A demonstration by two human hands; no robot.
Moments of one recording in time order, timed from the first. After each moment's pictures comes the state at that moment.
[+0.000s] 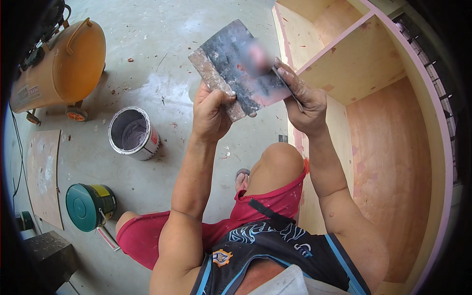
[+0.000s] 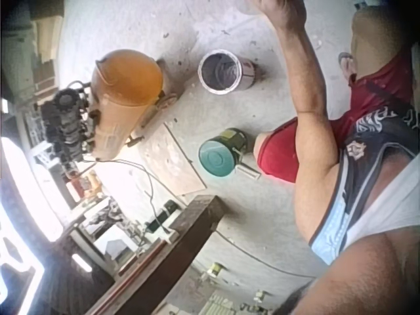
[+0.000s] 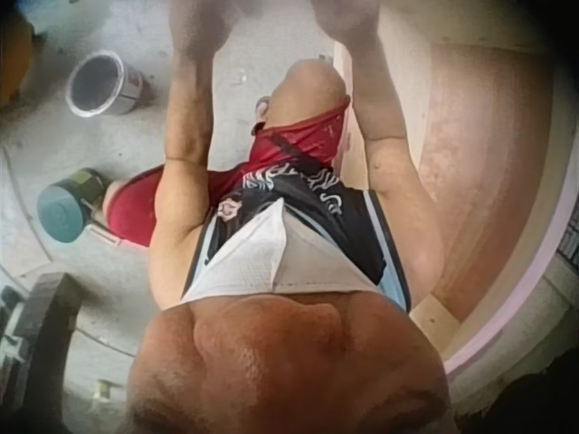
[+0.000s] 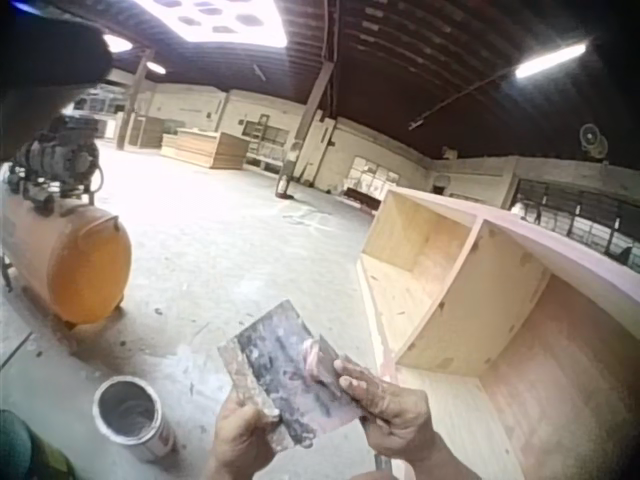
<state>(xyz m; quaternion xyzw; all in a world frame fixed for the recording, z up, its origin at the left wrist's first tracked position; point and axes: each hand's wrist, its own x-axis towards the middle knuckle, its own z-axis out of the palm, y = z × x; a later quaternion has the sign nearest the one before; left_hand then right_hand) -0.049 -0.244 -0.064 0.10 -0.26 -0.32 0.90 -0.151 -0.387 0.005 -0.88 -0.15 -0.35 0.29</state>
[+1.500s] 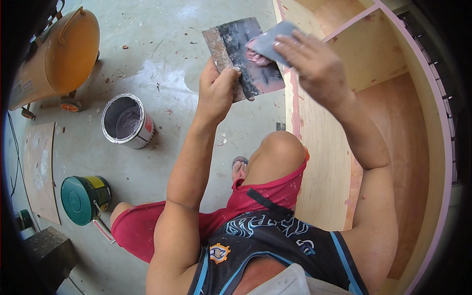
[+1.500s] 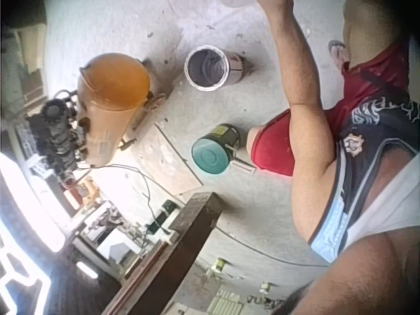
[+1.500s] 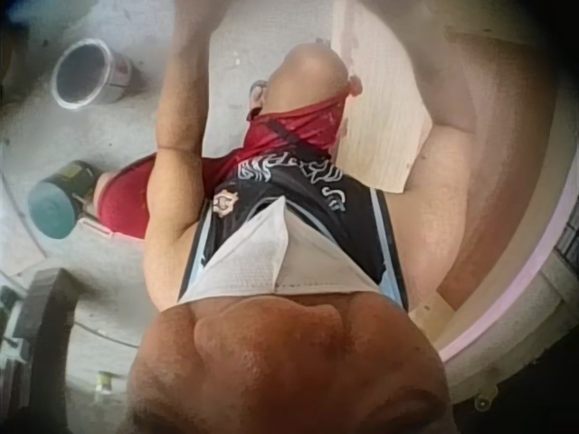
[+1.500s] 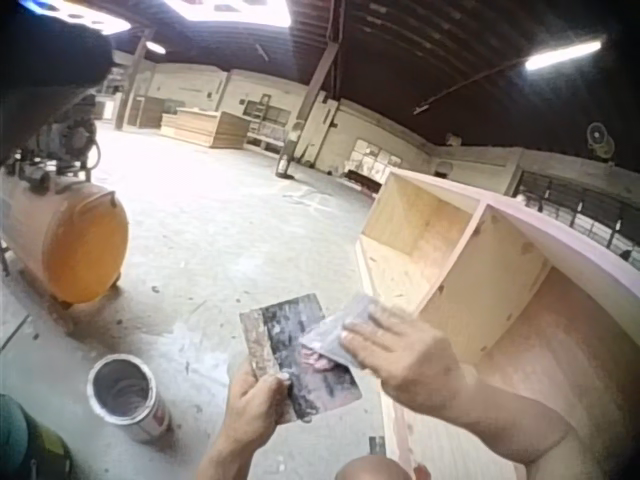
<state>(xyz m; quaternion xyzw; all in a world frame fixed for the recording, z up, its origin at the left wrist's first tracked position) -0.052 -0.263 -0.067 0.28 -0.25 -0.27 0.89 -0.145 -0.409 0.055 -0.91 -0.15 -0.27 -0.29</state>
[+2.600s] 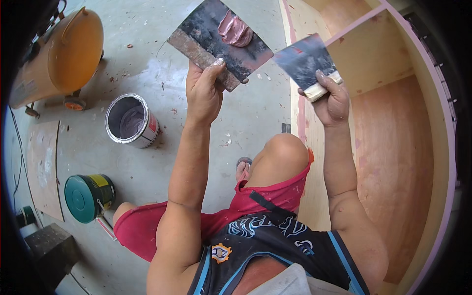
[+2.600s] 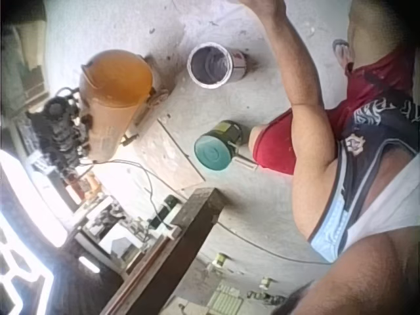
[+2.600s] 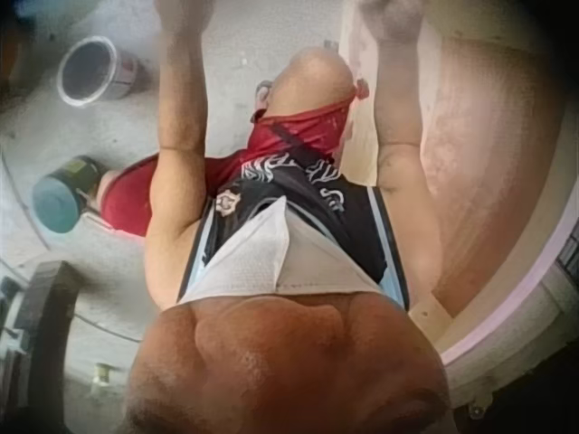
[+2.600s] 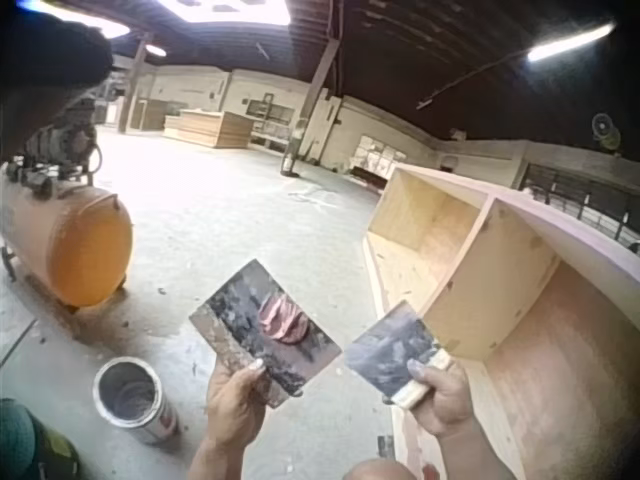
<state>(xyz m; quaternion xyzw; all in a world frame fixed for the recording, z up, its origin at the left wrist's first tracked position) -0.035 -0.252 -0.077 0.19 -0.23 -0.21 0.93 -0.177 -0.411 0.006 -0.63 0.14 -0.29 0.71</state>
